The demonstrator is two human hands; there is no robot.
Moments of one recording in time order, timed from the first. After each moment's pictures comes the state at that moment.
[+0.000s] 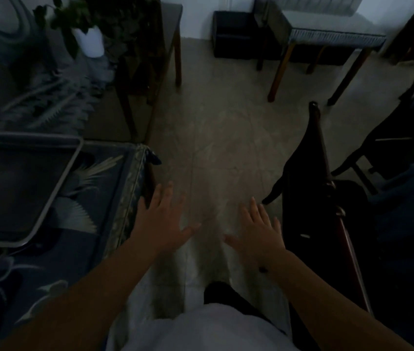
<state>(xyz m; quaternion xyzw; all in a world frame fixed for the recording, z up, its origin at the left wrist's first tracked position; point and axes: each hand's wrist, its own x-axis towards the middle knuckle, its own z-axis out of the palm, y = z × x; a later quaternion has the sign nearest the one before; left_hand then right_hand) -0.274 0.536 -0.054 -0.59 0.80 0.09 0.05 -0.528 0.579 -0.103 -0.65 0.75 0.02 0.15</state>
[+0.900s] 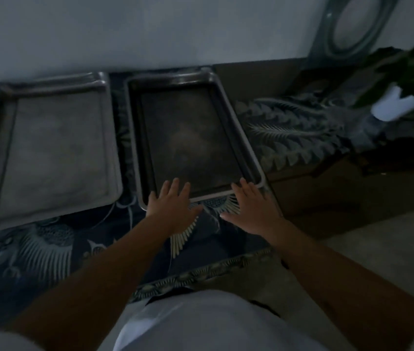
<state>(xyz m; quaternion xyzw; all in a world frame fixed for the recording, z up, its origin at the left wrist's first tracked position) -0.039 0.419 -0.088 -0.94 0.26 0.21 0.00 -0.133 0.198 -0.086 -0.97 0.11 0.20 0.10</state>
